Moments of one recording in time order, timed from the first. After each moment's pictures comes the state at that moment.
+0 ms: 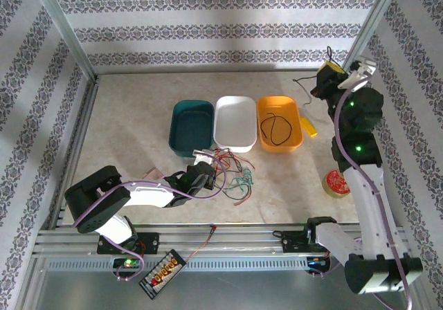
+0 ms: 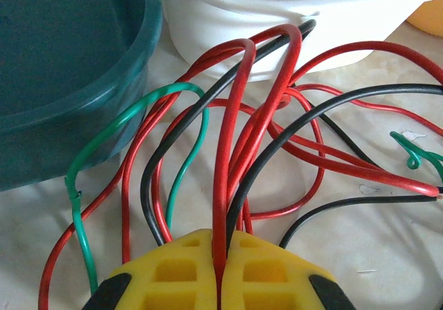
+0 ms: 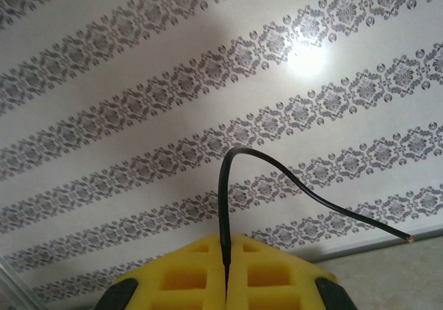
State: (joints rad) left arm -0.92 1.55 0.54 0.29 -0.40 -0.51; right arm 0.03 1.00 1.12 -0.02 -0.07 0.42
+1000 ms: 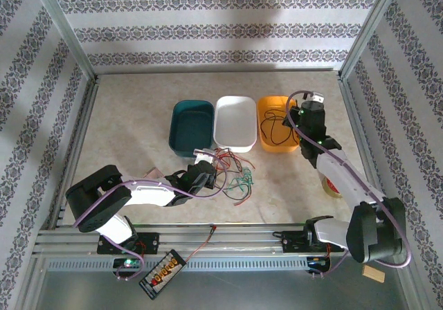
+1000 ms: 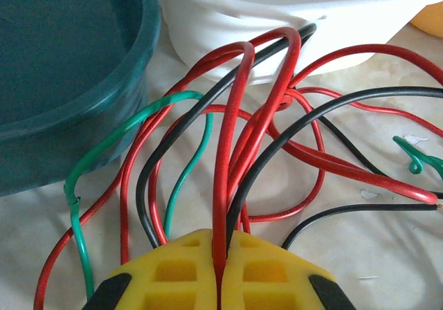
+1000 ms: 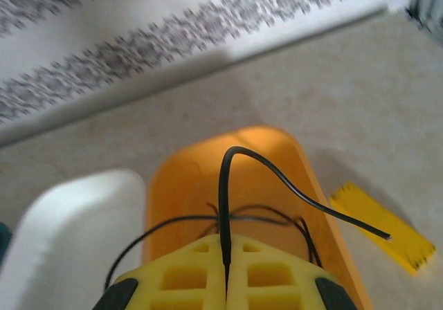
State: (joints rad) left arm -0.92 1.56 0.56 0.28 -0.40 -0.51; right arm 0.17 1.24 0.80 -0.04 0.17 0.43
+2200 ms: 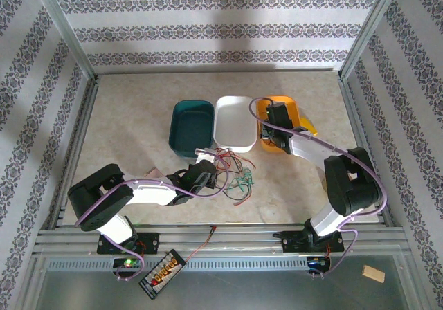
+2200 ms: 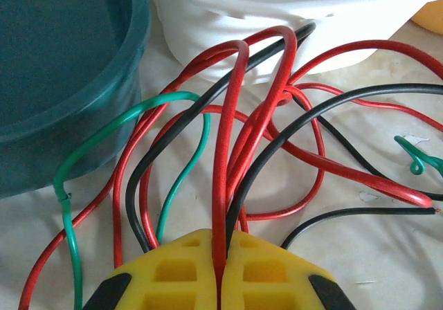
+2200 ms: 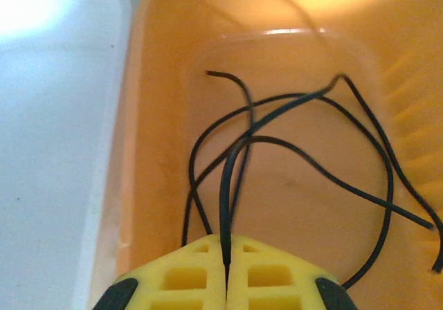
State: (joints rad) left arm -0.92 1.58 0.58 0.27 -0.39 -0.51; right arm 0.32 1.62 0.92 -0.14 0.19 0.34
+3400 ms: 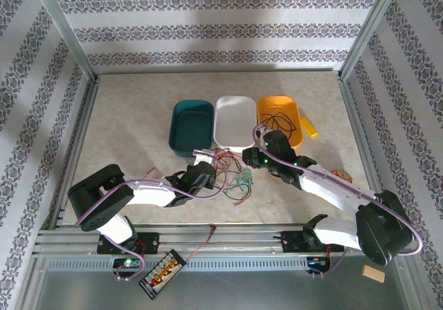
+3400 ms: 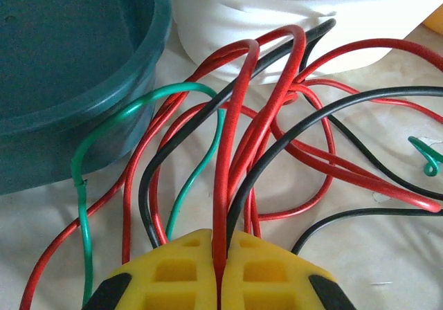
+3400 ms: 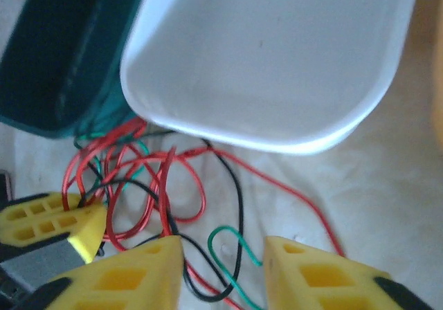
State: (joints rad) left arm -0.92 1.58 0.55 0.31 -0.42 -0.51; right arm 0.56 1.23 0.61 -0.13 -0.14 0.52
